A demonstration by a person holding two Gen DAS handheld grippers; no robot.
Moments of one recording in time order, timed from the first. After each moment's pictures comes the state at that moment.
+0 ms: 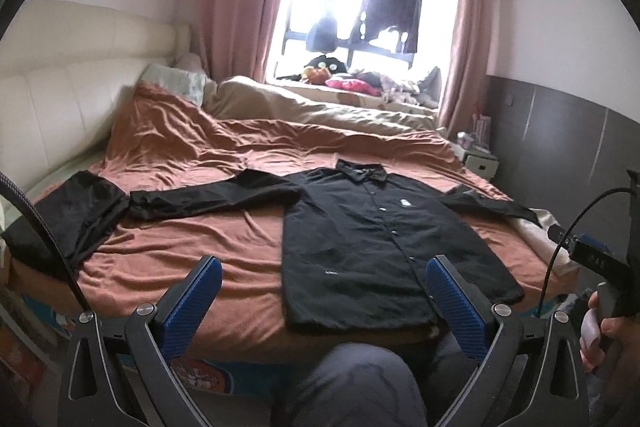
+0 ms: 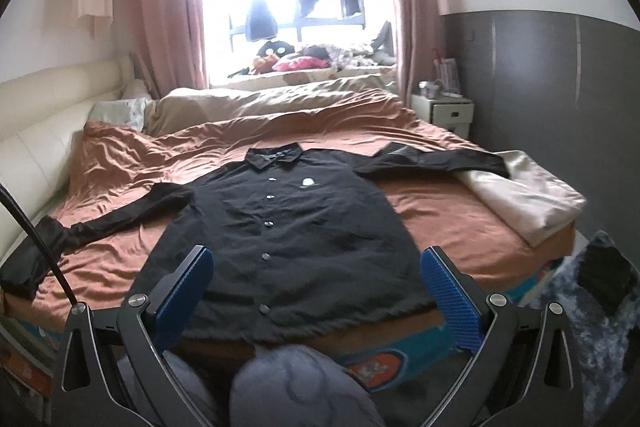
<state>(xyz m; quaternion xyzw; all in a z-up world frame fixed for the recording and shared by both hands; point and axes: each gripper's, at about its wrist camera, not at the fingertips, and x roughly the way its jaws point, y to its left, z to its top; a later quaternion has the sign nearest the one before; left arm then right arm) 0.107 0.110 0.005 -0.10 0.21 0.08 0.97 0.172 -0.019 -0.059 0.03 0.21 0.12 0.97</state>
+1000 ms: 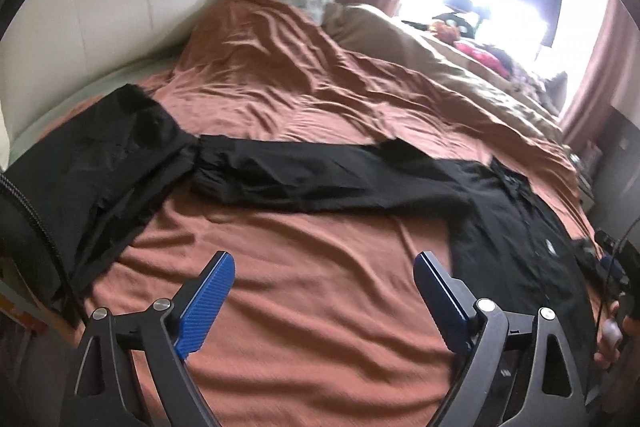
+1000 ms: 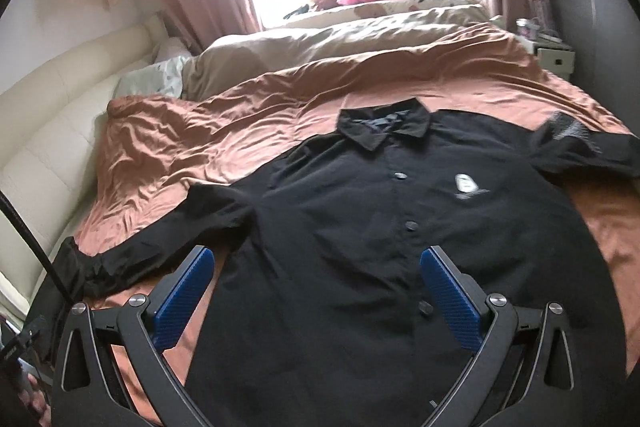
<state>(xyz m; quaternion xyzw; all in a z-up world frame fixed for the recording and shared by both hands) 0.274 0.363 -0.073 -0.23 0.32 0.23 0.89 0.436 0.093 -0.059 0.06 0.32 0.25 0.91</state>
